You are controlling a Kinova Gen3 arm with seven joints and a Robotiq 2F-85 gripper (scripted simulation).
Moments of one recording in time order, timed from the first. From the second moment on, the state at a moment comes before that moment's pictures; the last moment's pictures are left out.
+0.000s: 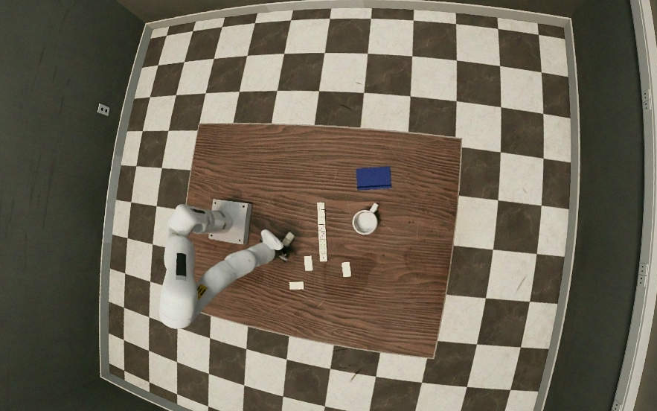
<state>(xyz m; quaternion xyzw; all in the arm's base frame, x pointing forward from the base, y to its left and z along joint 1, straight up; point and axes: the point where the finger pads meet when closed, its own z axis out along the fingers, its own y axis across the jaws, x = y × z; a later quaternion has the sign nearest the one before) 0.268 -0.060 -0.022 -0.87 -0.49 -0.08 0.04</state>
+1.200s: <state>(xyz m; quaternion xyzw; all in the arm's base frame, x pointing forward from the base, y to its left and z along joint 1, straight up) 0.267 -0.060 -0.022 -0.87 -0.49 -0.08 0.04</state>
